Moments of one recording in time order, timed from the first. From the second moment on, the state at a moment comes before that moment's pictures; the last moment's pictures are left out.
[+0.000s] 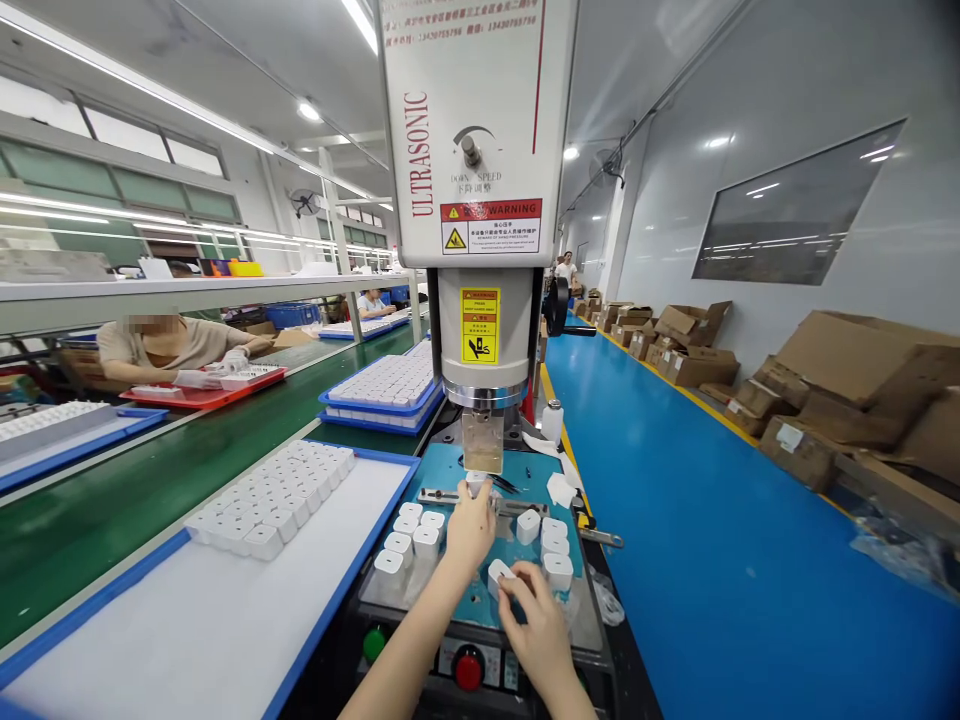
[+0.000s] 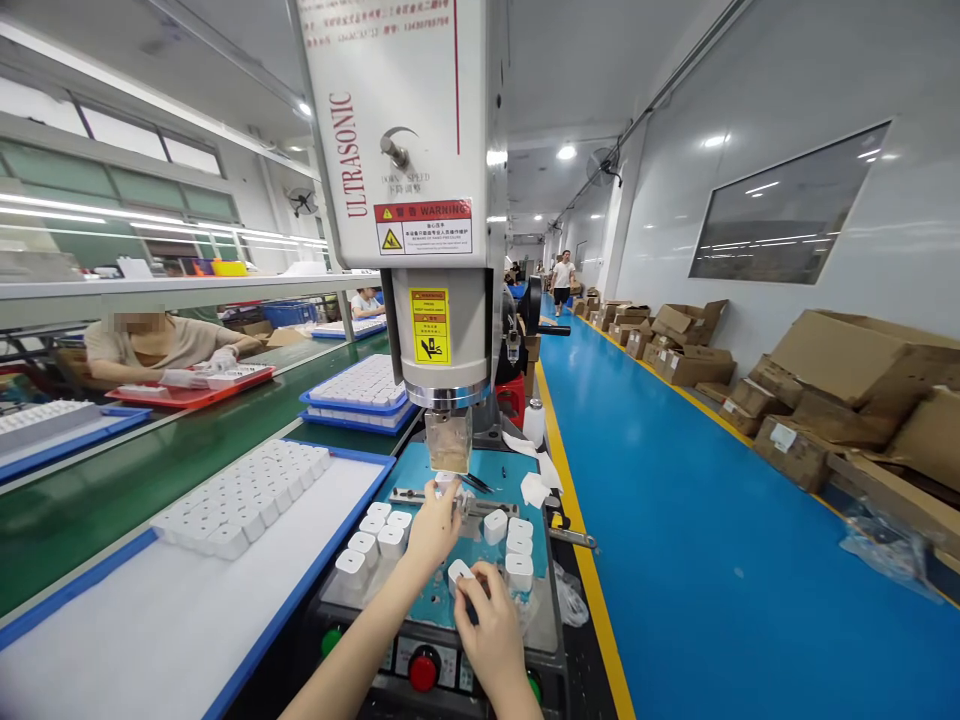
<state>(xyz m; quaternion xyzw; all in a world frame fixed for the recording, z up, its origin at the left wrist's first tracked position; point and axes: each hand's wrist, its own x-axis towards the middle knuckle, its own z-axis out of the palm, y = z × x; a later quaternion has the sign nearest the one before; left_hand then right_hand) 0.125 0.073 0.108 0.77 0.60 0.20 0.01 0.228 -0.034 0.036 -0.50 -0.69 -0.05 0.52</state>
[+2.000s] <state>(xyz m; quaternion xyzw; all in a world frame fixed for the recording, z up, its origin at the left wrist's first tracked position) -0.005 -0.045 0.027 0.75 0.45 0.48 -0.09 0.229 -0.029 0.049 -0.49 -0.74 -0.10 0.45</state>
